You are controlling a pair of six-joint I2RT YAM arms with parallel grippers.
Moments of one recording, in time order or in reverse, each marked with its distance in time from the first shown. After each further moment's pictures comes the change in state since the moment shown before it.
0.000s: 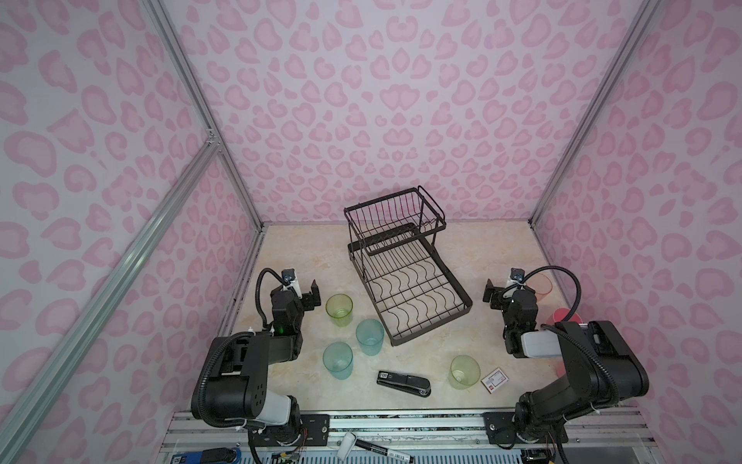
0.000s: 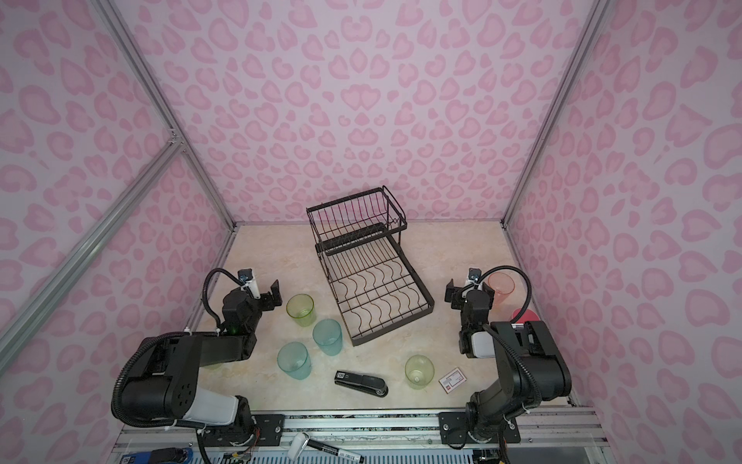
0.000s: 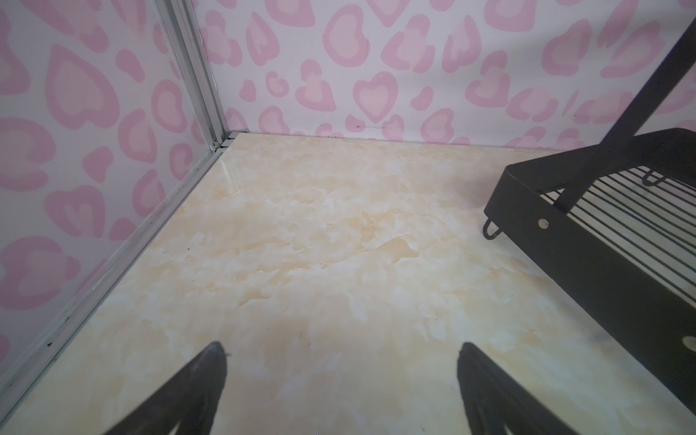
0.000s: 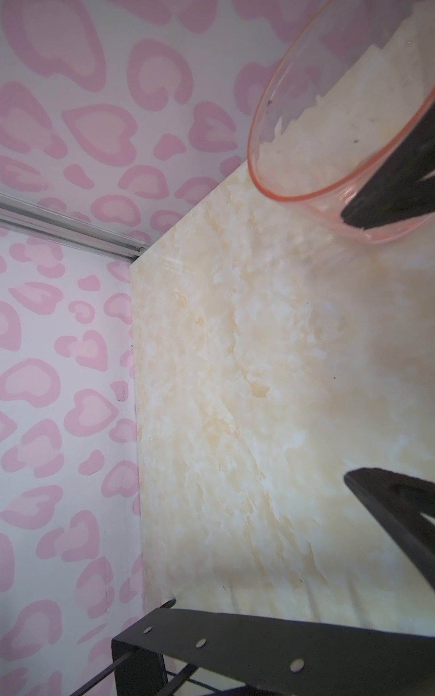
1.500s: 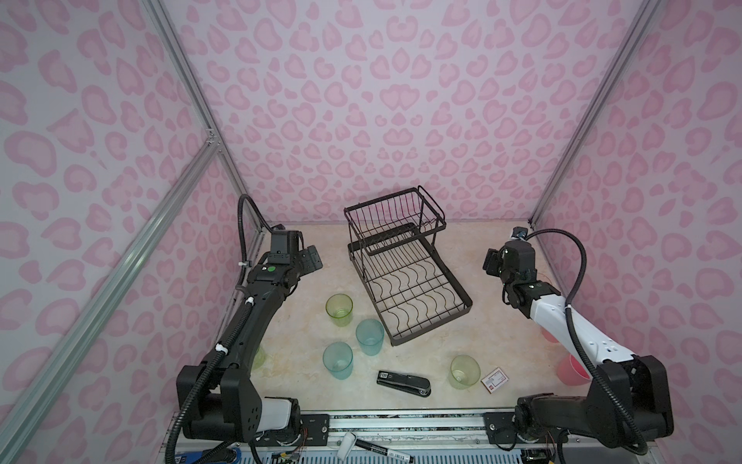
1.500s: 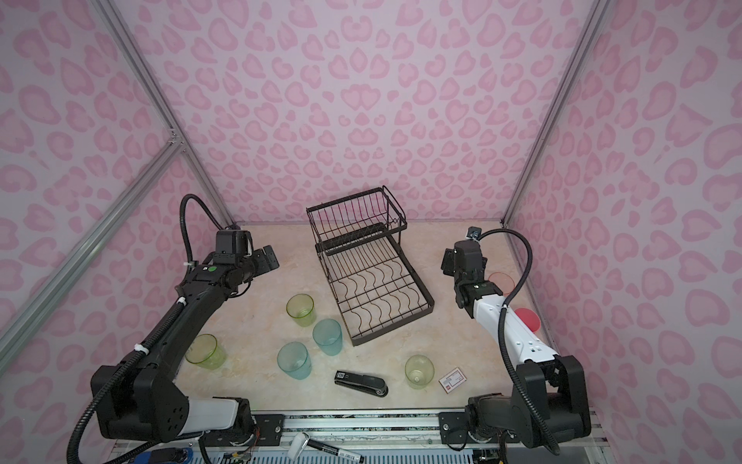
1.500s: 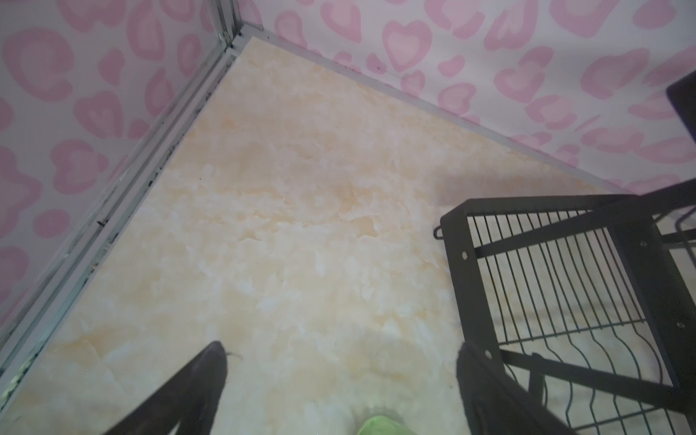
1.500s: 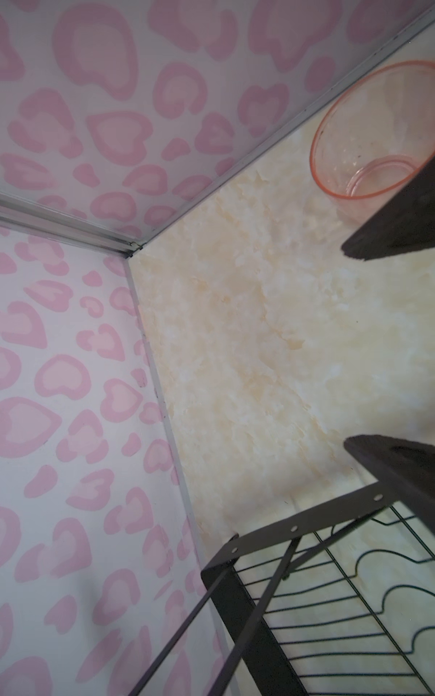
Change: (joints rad) left arm -0.090 -0.108 0.837 -1.455 -0.063 -0.383; right arm 0.162 -0.237 0.607 -1.101 0.116 0.256
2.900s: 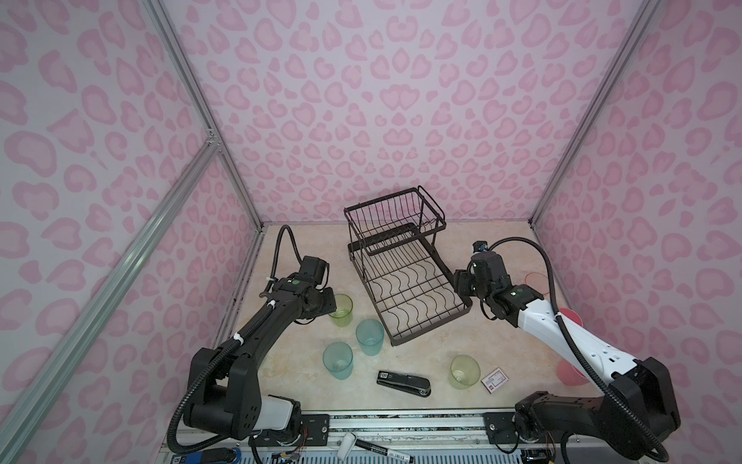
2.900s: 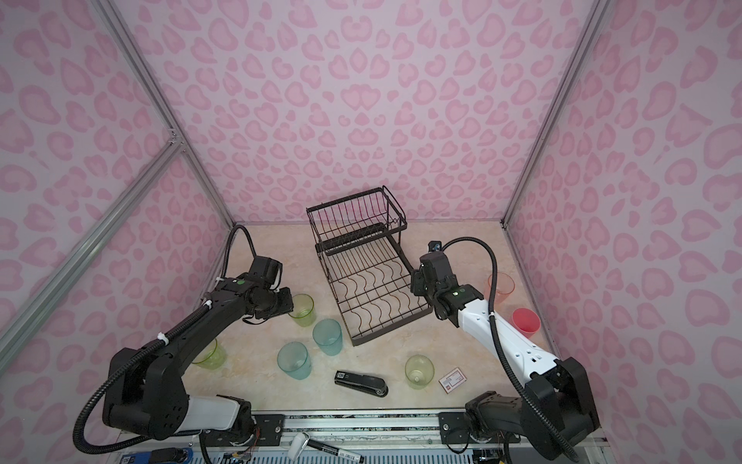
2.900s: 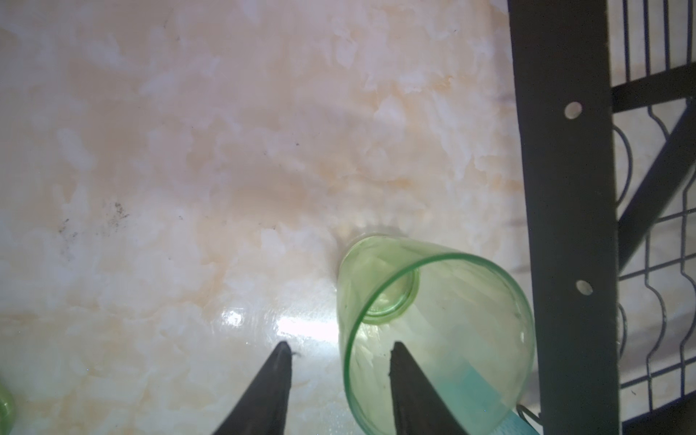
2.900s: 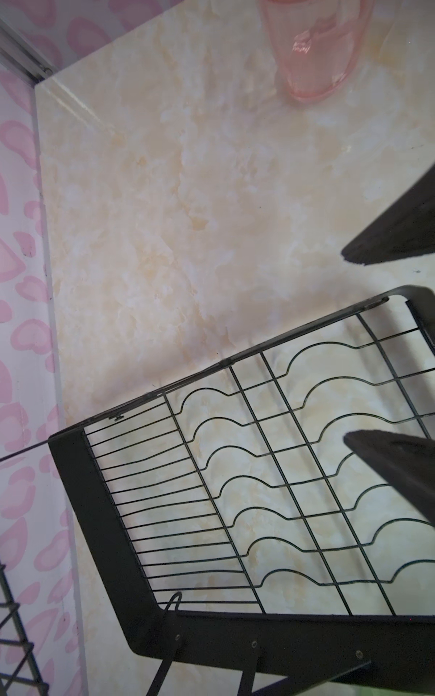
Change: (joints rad) left arm -0.150 0.041 -0.198 -0.142 0.132 -0.055; right arm 0.259 -0.026 0.012 -0.228 -0.070 0.069
